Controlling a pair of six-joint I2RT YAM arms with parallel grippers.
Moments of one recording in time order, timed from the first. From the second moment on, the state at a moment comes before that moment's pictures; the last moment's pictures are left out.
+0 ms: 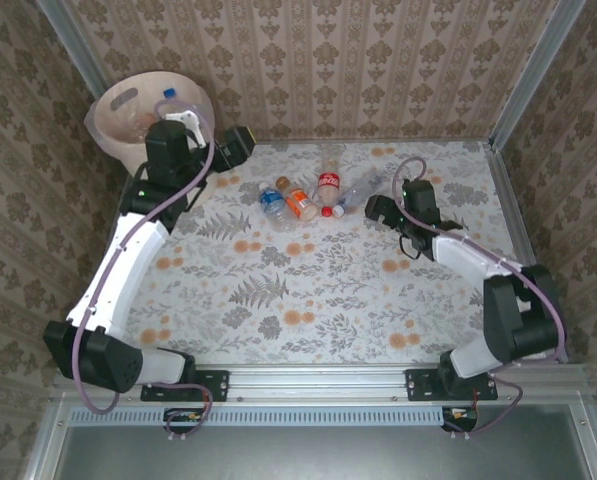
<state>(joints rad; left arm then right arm) -0.32 1.32 1.40 -0.38 0.18 -0.53 0.20 1.52 0.91 -0.09 0.01 0.58</state>
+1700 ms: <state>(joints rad) -0.18 1.14 1.05 -0.45 0.08 -0.62 0.21 2.45 2.10 -0.82 0.15 0.82</state>
